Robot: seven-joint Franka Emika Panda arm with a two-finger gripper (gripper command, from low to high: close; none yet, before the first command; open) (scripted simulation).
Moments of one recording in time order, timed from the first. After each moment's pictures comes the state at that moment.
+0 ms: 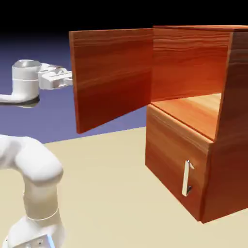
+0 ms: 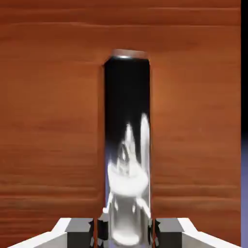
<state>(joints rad) 0.19 -0.94 0.94 -2.46 -0.80 1.29 2.52</state>
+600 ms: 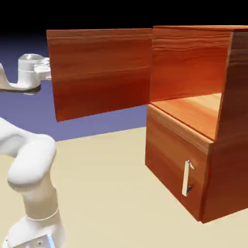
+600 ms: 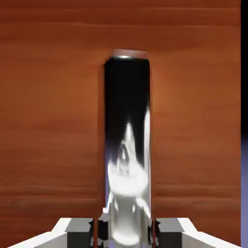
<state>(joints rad) -0.46 -0.88 1.44 -1.88 -0.61 0.90 2.48</state>
